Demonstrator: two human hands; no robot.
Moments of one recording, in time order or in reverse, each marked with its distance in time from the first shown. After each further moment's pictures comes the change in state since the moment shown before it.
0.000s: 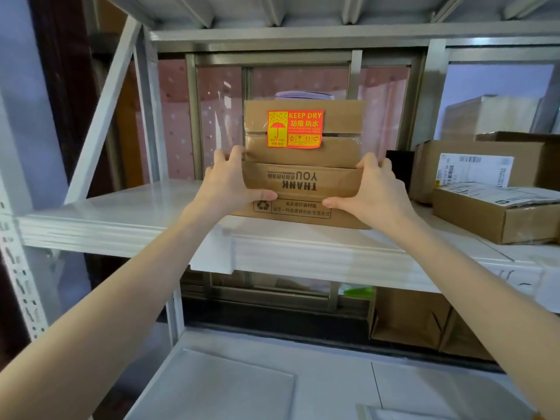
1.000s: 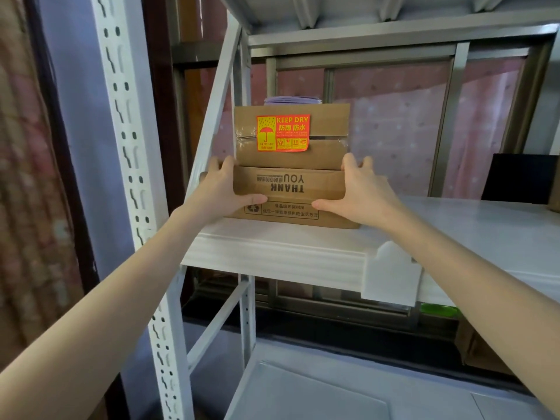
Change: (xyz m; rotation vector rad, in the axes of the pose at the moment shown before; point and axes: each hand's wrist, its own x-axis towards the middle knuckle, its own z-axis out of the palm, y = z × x) left_hand 0.024 -0.214 -0.110 0.073 -0.028 -0.020; right_hand 0.036 -0.200 0.132 -0.093 -0.135 -0.165
